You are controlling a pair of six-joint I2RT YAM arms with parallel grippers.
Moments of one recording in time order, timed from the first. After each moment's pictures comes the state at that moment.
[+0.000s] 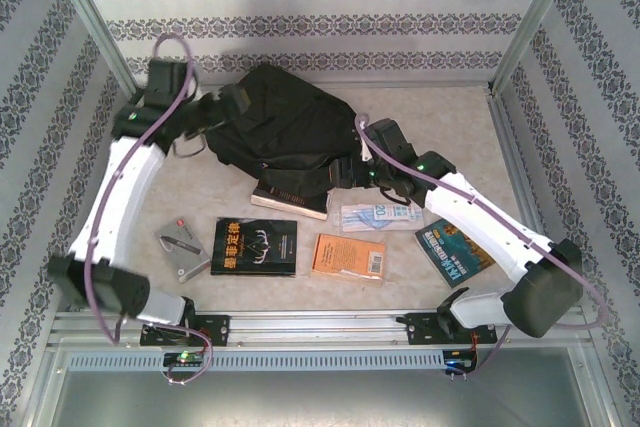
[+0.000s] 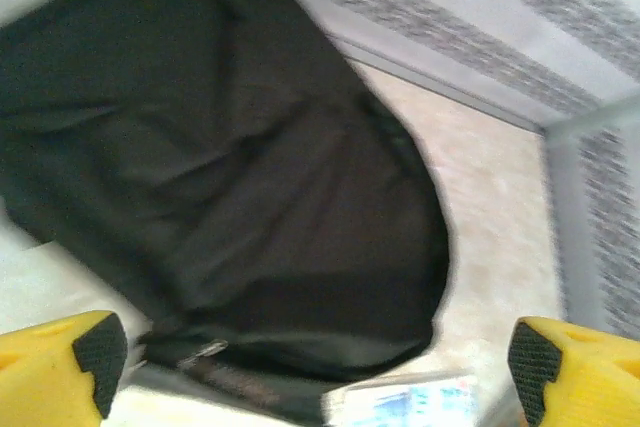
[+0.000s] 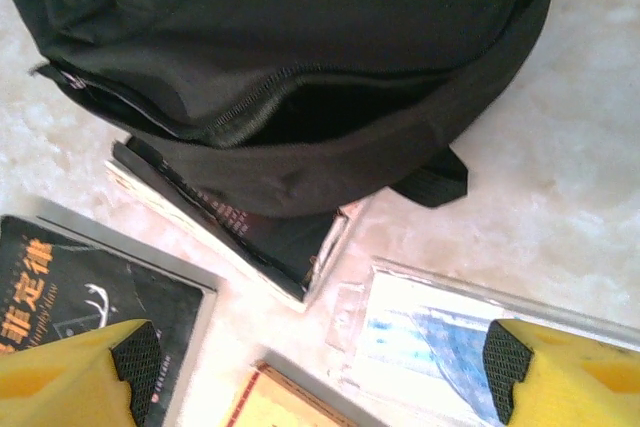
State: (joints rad) left arm -0.04 1.34 1.49 -0.98 0.08 -0.57; right arm 0.61 1.34 1.15 -0.67 -0.02 0.43
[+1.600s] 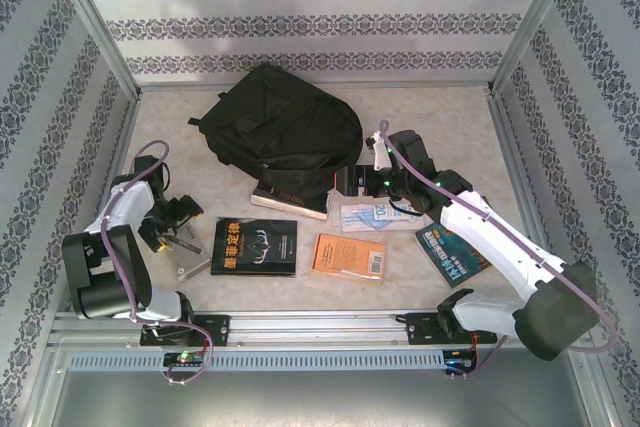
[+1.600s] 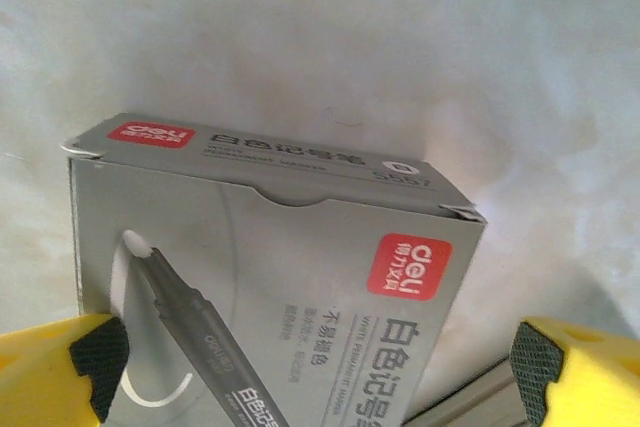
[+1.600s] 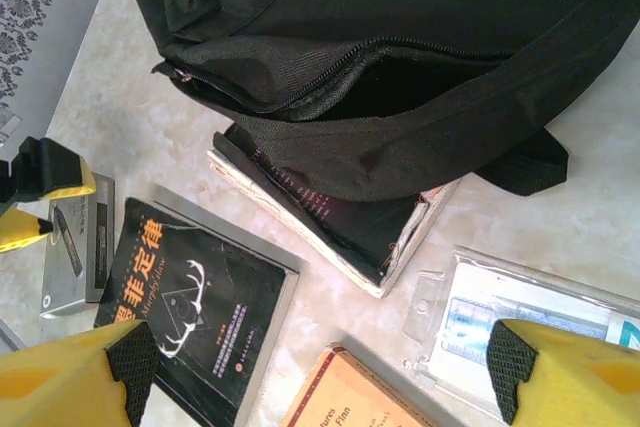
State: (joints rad) left arm 0.28 1.43 0.85 -0.90 0.09 -0.57; right arm 0.52 1.22 0.99 -0.50 -0.28 0.47
